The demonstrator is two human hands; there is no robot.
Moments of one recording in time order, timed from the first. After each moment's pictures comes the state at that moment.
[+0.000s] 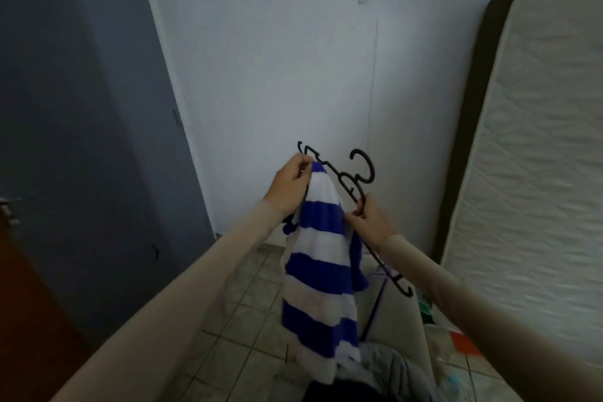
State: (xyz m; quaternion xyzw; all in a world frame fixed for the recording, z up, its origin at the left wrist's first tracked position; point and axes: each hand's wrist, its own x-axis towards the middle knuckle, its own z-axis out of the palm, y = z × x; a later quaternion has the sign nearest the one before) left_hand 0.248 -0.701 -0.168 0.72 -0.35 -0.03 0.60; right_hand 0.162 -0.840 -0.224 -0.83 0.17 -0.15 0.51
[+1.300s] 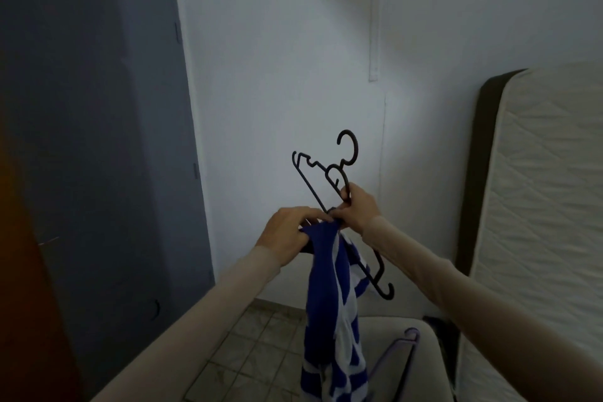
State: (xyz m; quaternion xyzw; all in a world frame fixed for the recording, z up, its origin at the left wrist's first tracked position) left_hand 0.243 -0.623 -0.126 0.80 -0.45 0.11 0.39; right_hand 0.213 -0.777 -0.106 -0.84 0.11 -0.26 0.47
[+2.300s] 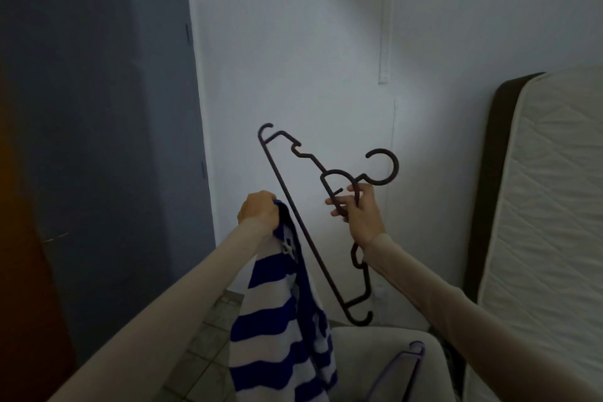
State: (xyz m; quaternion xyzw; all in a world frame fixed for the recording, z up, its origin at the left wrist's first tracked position) left_hand 0.301 -0.622 -0.096 0.94 -0.15 0.11 0.27; right_hand 0.203 -0.764 -0.111 -0.71 0.02 -0.32 0.62
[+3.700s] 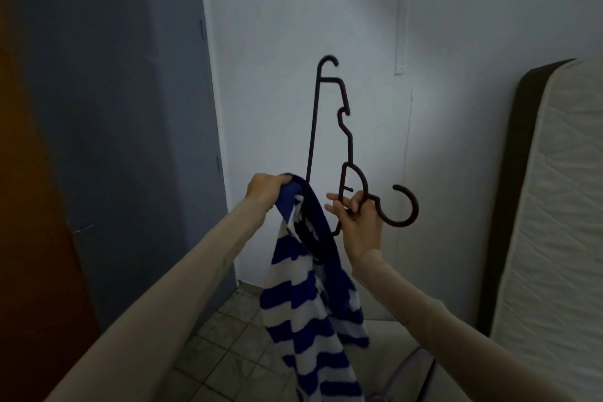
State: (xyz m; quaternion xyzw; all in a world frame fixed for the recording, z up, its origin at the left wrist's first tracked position) left_hand 0.304 -0.605 -0.073 0.76 -0.11 0.01 0.64; right_hand 0.213 -0.732 -0.138 -0.60 -0.02 -0.38 0.70
